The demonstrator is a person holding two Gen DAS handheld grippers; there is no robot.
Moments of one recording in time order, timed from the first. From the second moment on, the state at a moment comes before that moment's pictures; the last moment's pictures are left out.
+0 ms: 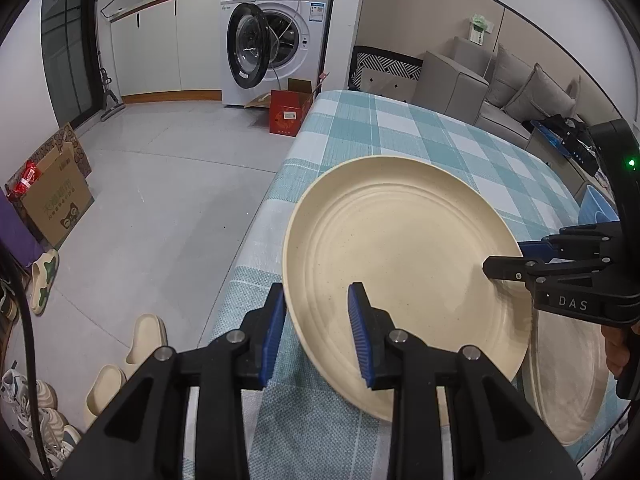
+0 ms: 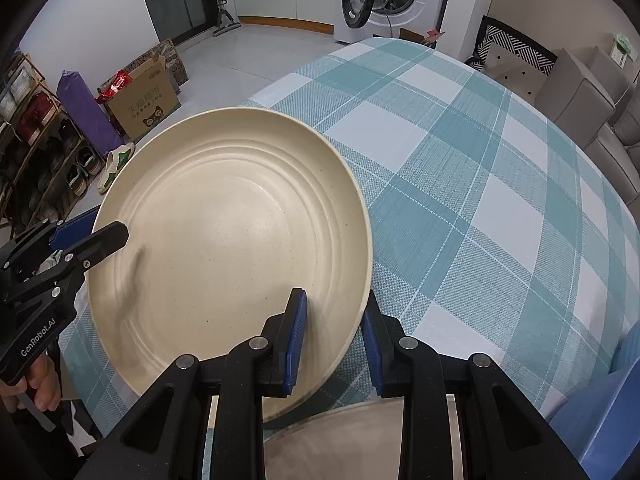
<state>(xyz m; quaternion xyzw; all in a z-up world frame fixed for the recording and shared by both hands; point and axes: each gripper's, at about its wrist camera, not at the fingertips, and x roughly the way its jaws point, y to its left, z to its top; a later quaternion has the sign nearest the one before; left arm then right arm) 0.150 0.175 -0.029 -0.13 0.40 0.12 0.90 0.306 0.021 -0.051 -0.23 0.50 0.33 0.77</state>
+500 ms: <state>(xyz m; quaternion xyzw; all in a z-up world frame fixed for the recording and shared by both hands) 0.146 0.167 -0.016 -0.12 0.39 0.12 0.91 0.297 0.013 -0.030 -0.23 0.49 0.32 0.78</state>
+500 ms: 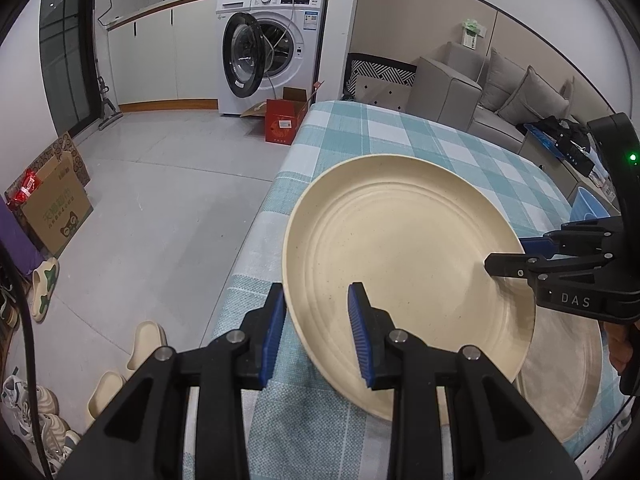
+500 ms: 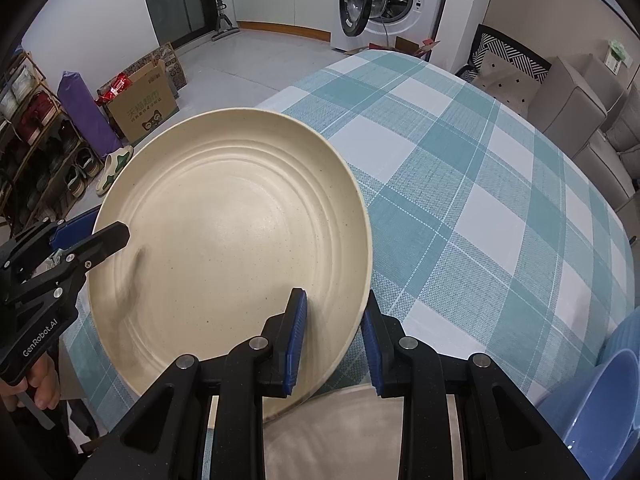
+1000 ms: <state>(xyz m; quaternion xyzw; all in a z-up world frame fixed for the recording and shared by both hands) 0.141 0.146 -0.001 -0.10 0.38 0.10 0.91 0.288 -0.014 -0.012 -0.23 0.48 0.32 0.79</state>
